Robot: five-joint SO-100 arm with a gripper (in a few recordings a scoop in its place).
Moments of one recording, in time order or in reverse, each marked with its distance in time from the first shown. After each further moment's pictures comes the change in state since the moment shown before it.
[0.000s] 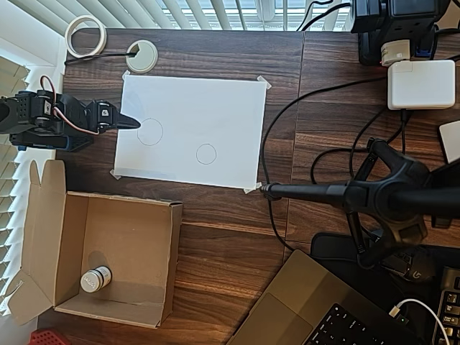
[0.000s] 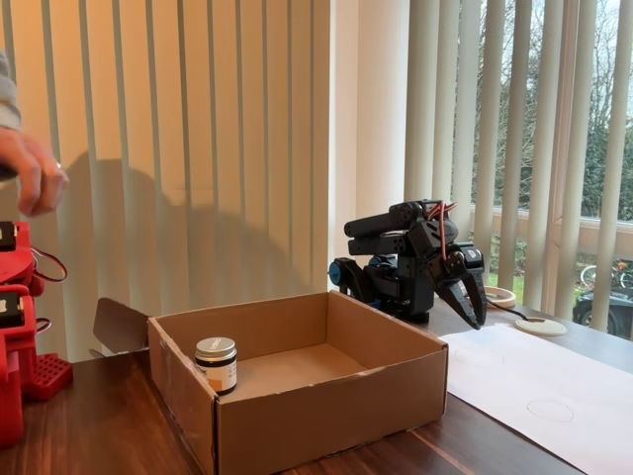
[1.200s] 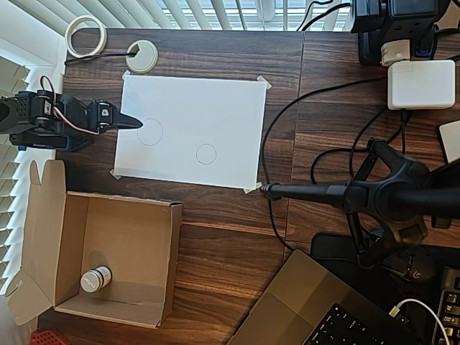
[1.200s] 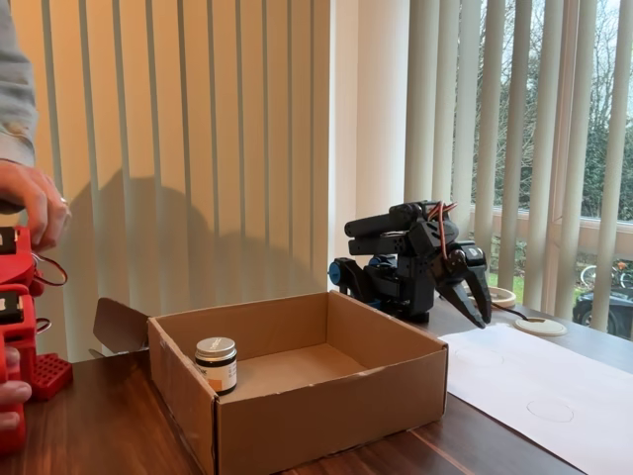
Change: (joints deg) arm -0.3 0.0 0.9 -5.4 1.0
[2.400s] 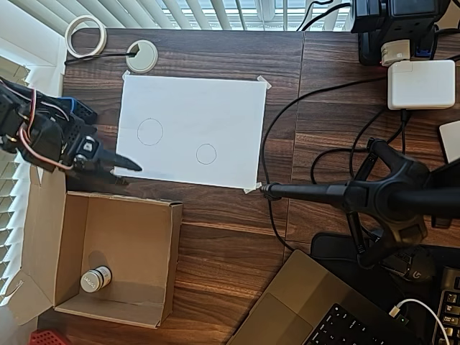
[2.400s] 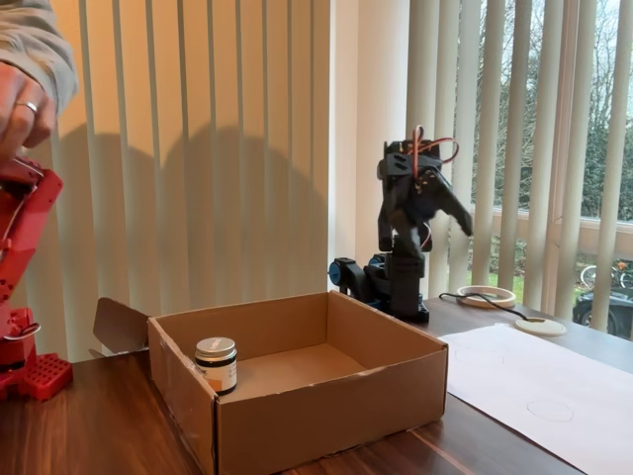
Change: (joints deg) arm 41.9 -58.9 -53.0 -15.2 -53.8
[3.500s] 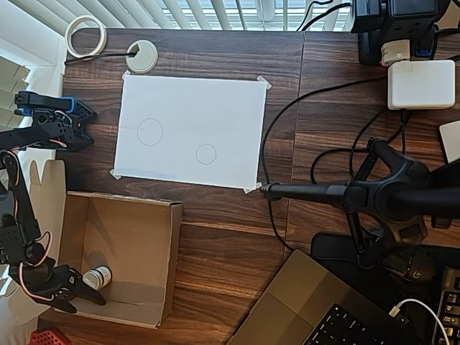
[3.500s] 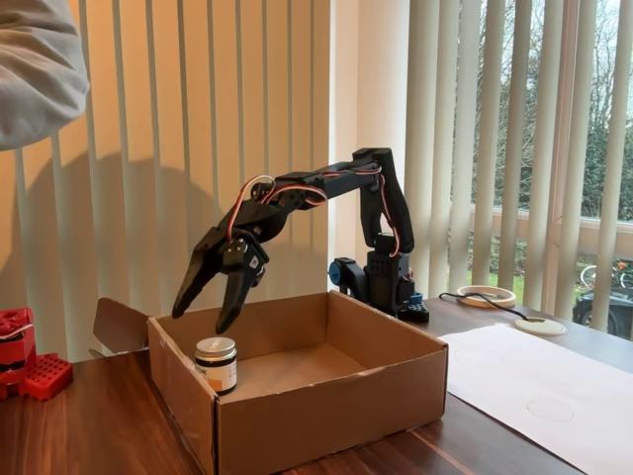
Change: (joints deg) arm 34.6 -62.7 -42.1 -15.2 -40.1
